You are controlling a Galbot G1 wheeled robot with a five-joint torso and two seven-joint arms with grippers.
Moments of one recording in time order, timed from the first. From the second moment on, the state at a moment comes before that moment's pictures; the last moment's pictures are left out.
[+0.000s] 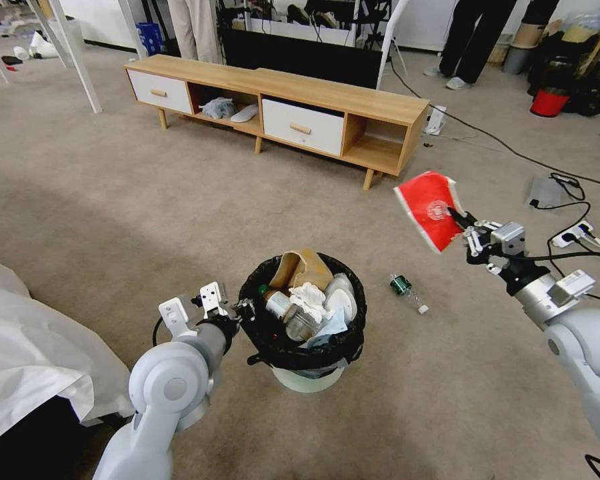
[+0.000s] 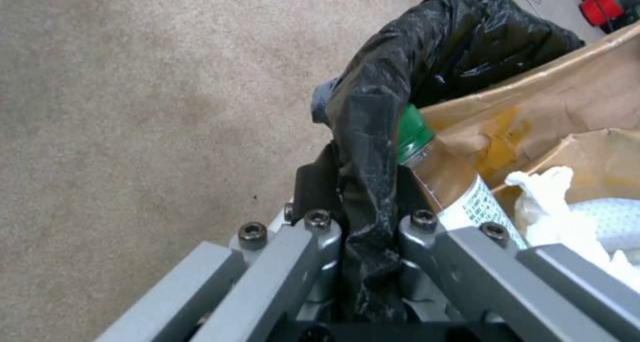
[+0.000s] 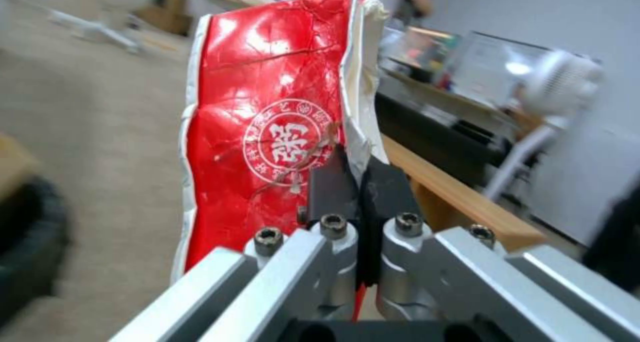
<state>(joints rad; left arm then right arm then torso) 1.17 -1.32 -0.33 -2.21 -1.14 0.71 -0.76 -1.21 0.79 0.65 1.95 0.47 0.12 -0.34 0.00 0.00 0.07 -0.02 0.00</state>
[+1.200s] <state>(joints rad) 1.12 -1.34 -0.29 -2.14 -1.14 0.70 -0.73 -1.05 0.56 0.23 2.06 0.58 0.13 -0.44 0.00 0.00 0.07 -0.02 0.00</state>
